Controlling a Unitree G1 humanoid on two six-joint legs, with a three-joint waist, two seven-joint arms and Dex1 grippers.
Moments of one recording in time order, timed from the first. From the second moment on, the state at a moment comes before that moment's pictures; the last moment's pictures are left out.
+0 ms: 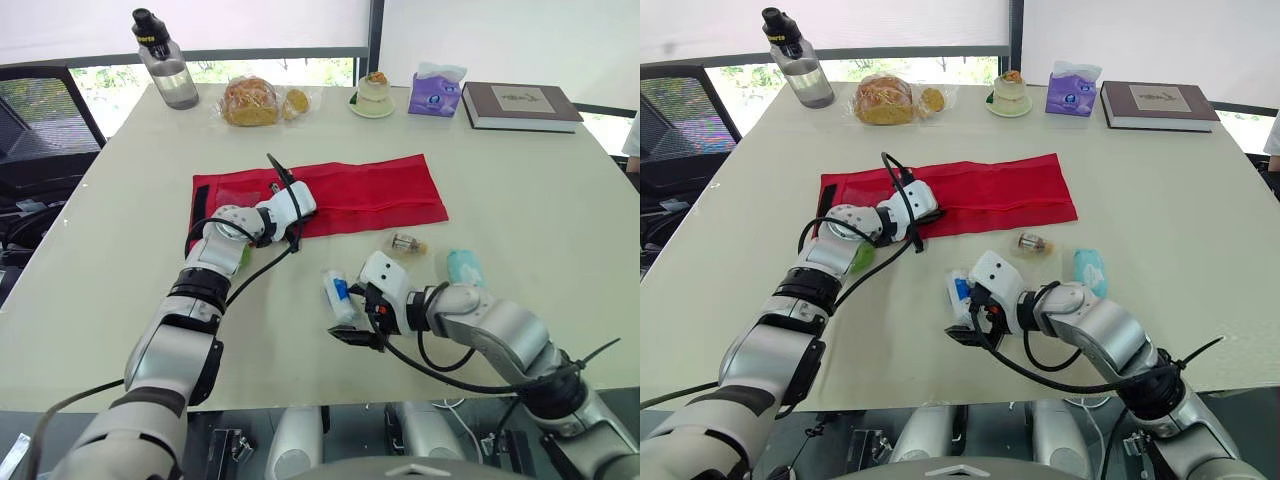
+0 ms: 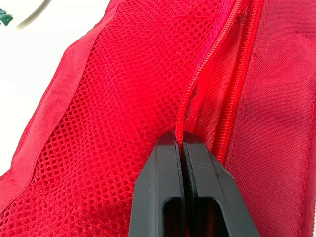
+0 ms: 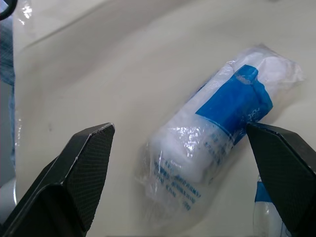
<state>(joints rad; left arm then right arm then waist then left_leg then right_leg) -0.82 0.49 -0.19 0.77 0.19 -0.13 -0.78 -0.44 -0.35 0.48 -0.44 0.39 1.07 0.51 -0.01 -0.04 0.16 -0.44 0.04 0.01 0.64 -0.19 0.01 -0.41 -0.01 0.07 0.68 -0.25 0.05</state>
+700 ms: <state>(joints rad) -0.82 0.48 -0.19 0.75 0.19 -0.11 -0.79 -0.60 -0.32 0.33 -0.46 0.37 1.18 0.46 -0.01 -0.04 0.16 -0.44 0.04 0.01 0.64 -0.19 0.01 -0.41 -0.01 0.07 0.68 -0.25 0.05</state>
